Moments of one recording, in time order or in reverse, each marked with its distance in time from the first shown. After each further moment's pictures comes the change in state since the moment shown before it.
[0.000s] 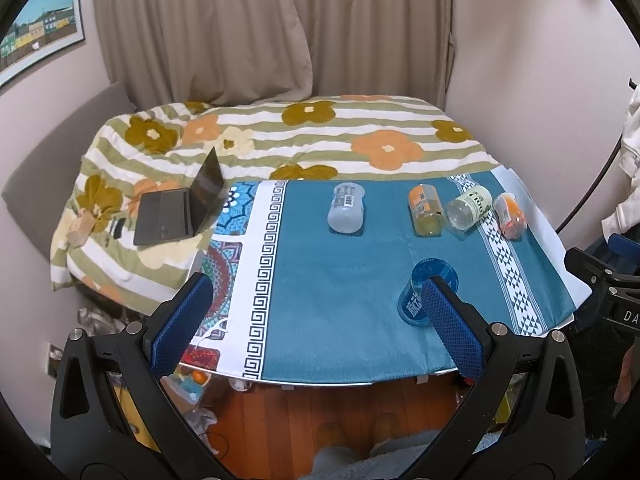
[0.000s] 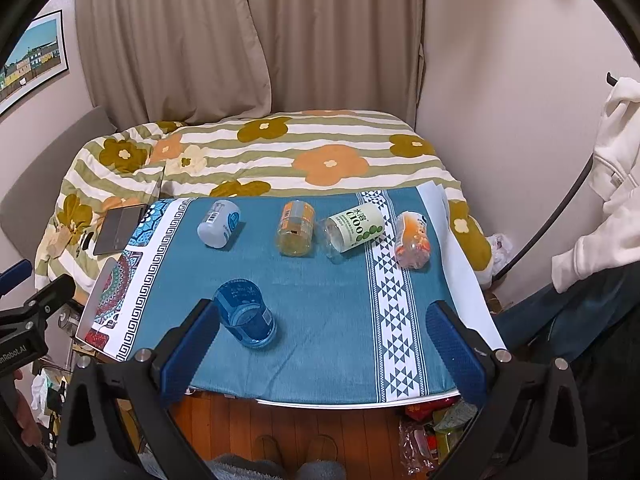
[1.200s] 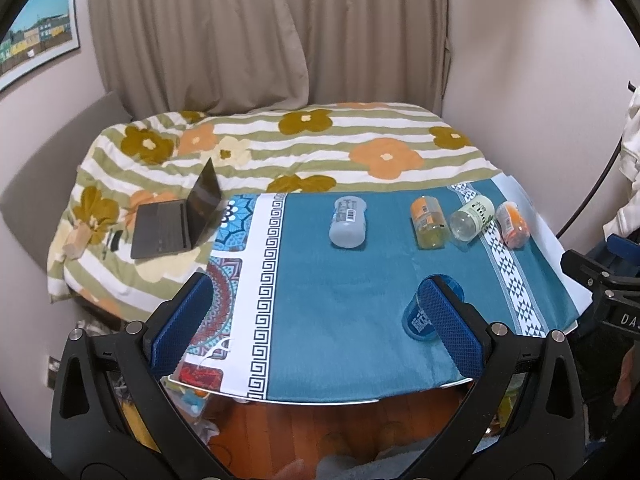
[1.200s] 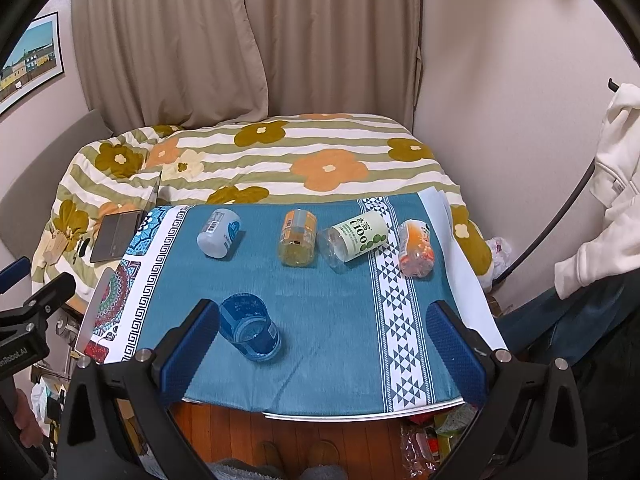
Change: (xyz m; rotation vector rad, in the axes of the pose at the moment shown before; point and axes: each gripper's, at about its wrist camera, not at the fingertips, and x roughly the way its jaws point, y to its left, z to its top) left arm 0.011 0.004 0.015 0.014 -0.025 -0.015; right arm 0.009 0.006 0.014 0.006 -0.007 -0.012
